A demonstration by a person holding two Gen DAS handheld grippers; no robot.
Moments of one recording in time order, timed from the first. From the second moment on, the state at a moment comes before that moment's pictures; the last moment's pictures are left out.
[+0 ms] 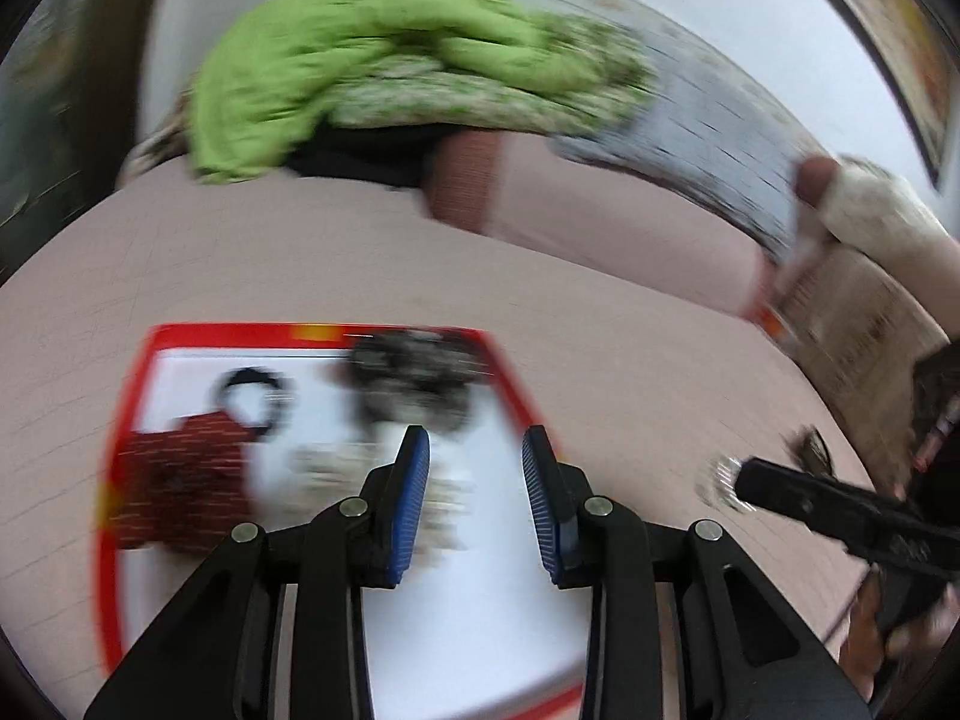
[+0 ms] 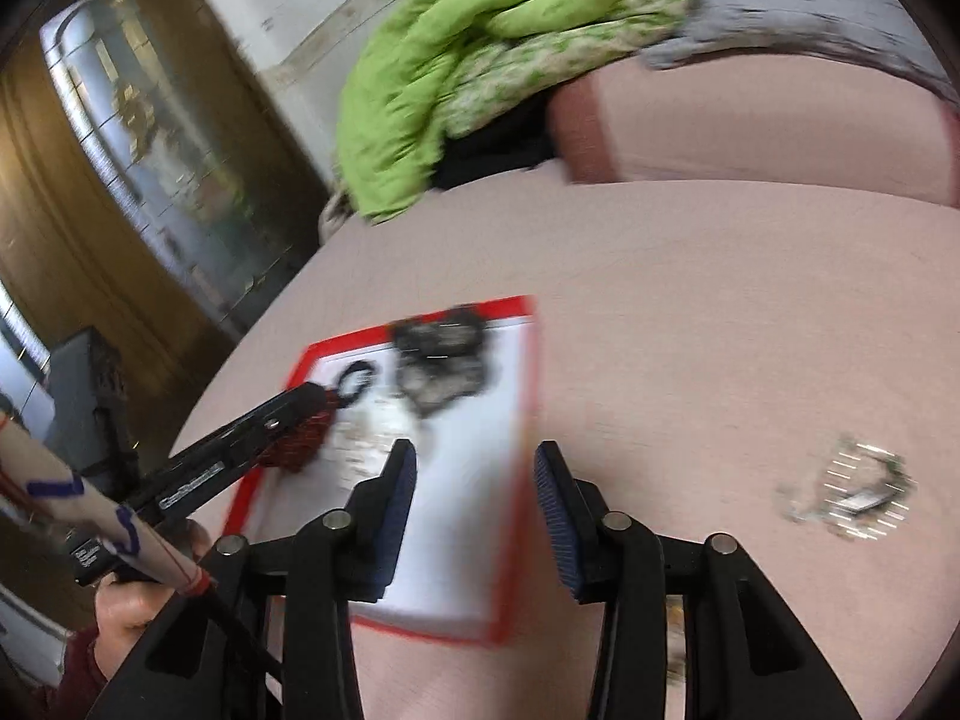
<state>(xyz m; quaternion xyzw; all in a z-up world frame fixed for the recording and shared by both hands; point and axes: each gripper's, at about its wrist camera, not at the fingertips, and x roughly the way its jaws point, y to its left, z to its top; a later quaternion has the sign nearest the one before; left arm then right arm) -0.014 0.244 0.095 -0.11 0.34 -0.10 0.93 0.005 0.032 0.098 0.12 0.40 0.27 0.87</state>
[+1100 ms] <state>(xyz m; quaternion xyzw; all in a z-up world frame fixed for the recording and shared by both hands) -0.004 0.168 0.062 -0.05 0.42 -0.22 0.88 -0.001 0.010 0.017 -0.05 0.48 0.20 0.85</state>
